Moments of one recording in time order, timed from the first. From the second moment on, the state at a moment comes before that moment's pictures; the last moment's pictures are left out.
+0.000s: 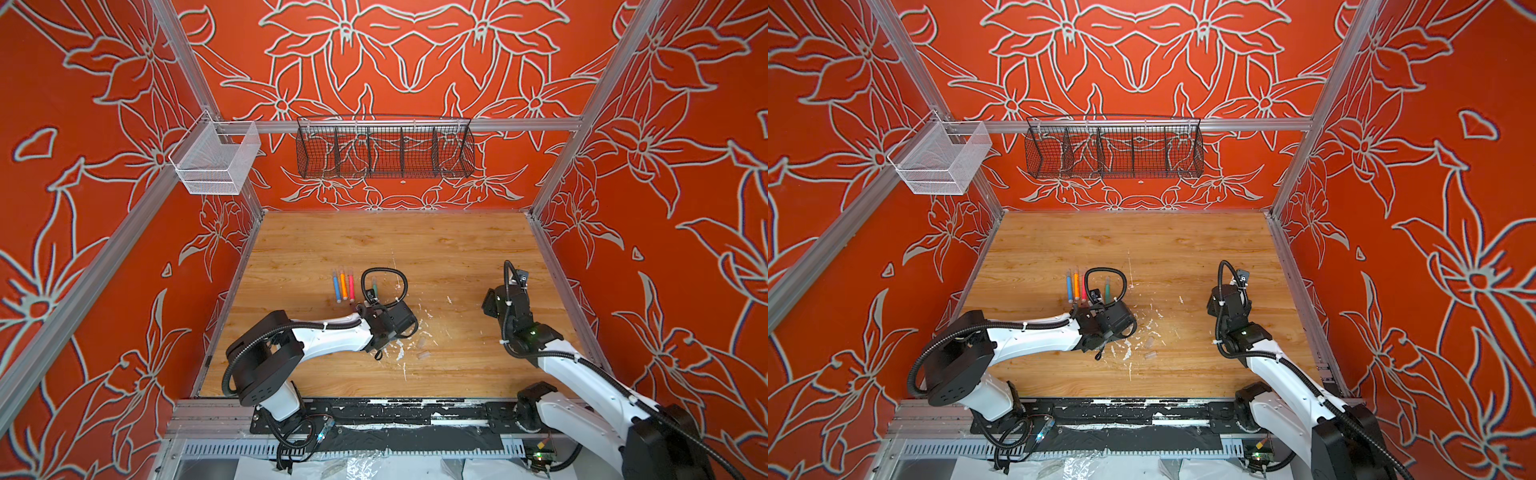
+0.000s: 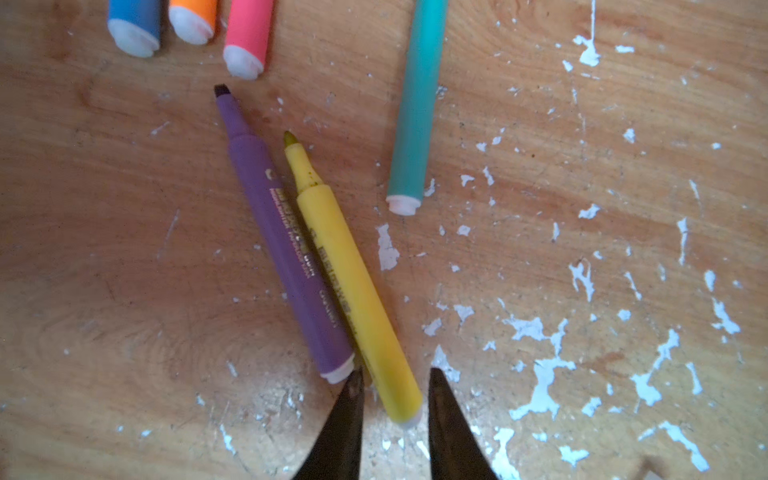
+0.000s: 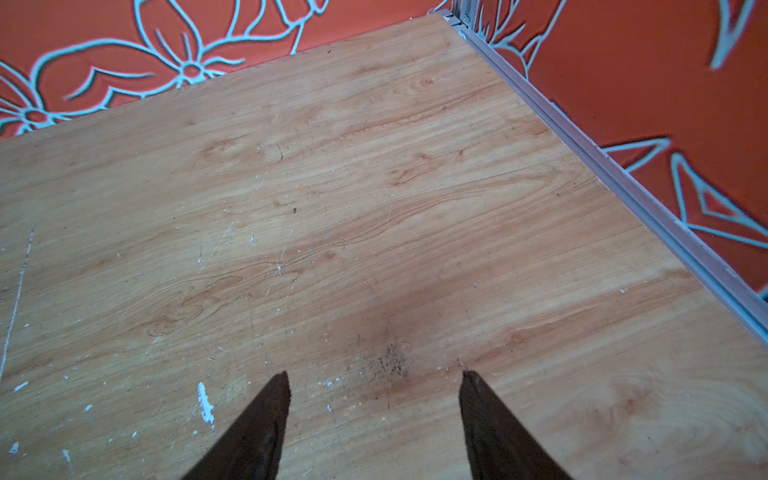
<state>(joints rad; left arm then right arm) -0.93 1.61 0.89 -0.55 -0.45 -1.19 0.34 0.95 0.43 -0.13 0.51 0.50</state>
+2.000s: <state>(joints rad) -0.86 1.58 0.90 -0.59 -0.44 -1.08 0.51 0.71 0.47 -0.26 0.25 0.60</state>
